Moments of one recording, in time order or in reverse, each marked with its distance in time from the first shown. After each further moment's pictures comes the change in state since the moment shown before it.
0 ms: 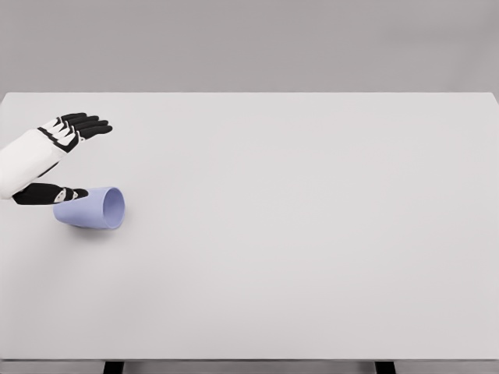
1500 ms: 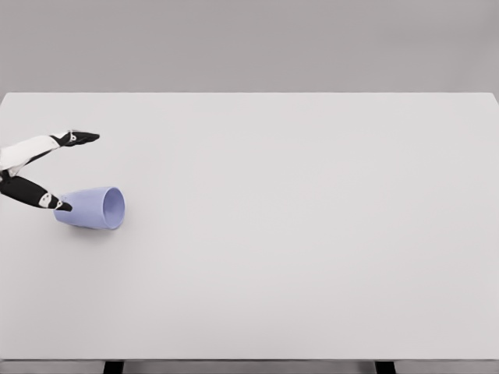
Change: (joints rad) left arm -0.104 0.112 -0.048 -0.075 0.393 0.639 -0.456; right arm 0.003 0.000 0.001 0.006 -0.003 0.002 -0.001
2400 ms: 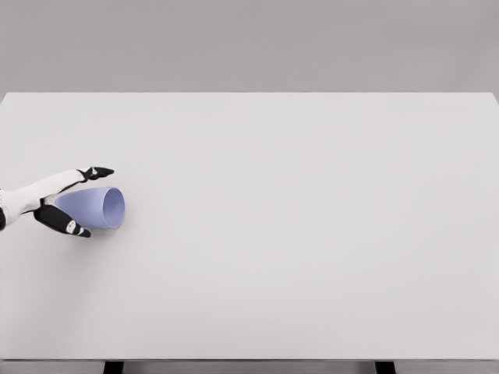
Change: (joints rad) left arm 0.006 -0.123 -0.099 0.006 -0.215 0.206 0.000; right arm 0.000 0.000 0.000 0.000 0.000 0.000 0.000
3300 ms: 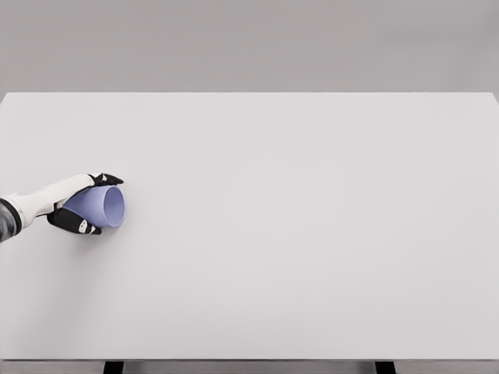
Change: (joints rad) left arm 0.000 -0.054 -0.016 -0.001 -0.085 0.008 0.002; right arm 0.000 0.000 0.000 0.000 0.000 0.000 0.000
